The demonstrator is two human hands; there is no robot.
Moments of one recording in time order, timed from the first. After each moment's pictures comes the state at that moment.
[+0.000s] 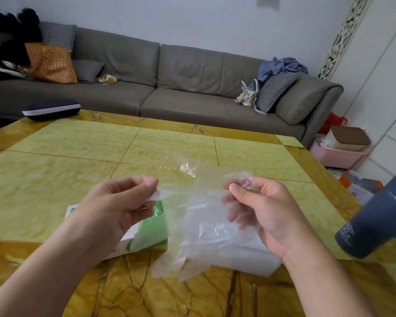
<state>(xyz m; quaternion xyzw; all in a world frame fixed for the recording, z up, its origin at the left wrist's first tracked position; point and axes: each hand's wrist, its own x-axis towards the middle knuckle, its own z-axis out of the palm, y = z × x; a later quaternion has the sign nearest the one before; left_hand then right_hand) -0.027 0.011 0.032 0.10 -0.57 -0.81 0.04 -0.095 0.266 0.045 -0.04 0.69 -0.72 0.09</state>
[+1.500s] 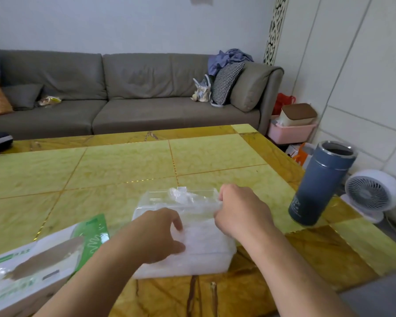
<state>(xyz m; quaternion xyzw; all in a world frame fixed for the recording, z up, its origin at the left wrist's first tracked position) -0.098 0.135 0.015 -0.02 -0.97 -0.17 -0.17 -0.106 0.323 0.036 0.04 0.99 -0.15 0.00</state>
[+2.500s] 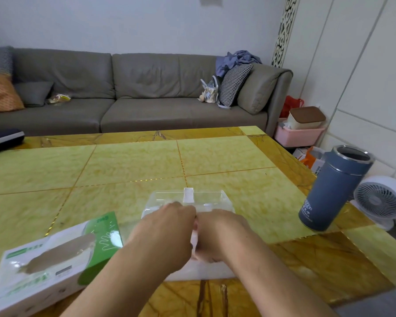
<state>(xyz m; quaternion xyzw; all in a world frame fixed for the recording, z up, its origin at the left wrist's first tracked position) -0.077 0.141 0.030 -0.10 -0.99 -0.07 -0.05 -0.108 0.268 0.029 -0.12 0.97 -0.01 0.22</state>
